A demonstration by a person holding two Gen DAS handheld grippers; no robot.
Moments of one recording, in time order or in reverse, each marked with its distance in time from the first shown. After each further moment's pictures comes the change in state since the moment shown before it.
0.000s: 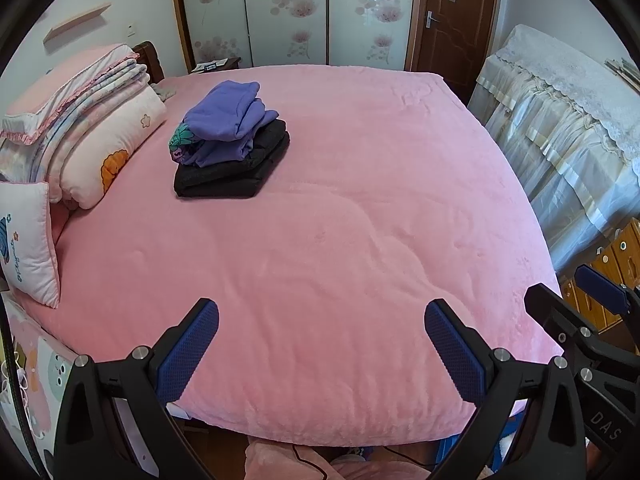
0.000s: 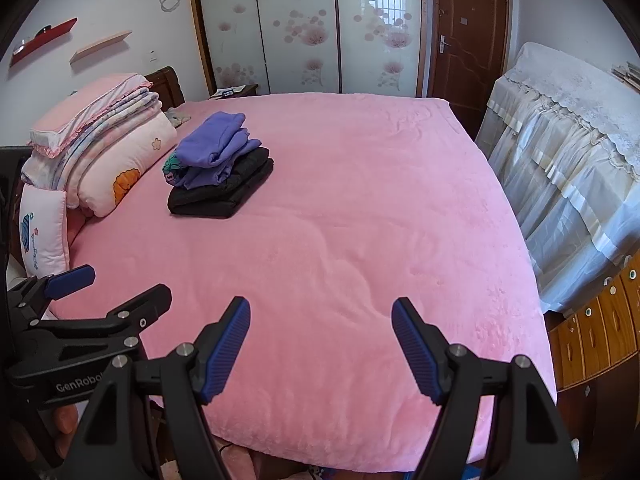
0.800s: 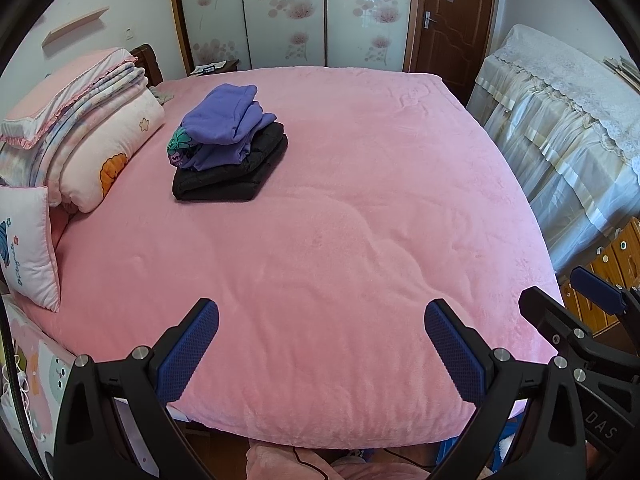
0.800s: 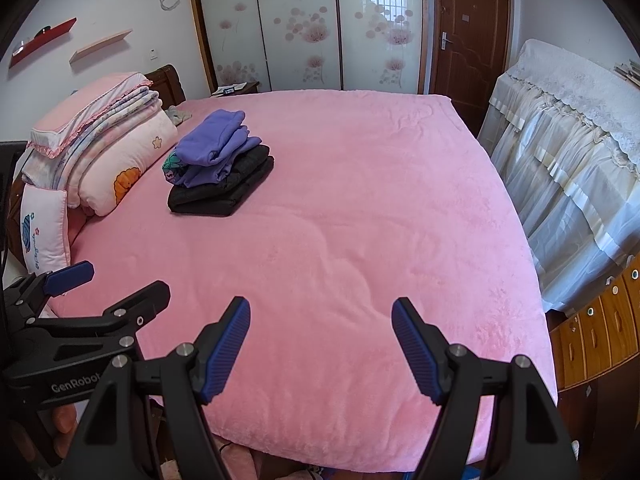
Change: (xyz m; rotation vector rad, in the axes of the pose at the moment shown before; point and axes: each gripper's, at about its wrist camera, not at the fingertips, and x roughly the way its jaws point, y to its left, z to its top) left arm -0.001 -0.005 0.003 0.010 -0.009 -0.001; right arm 0.000 -0.006 0.004 -0.004 0.010 0.010
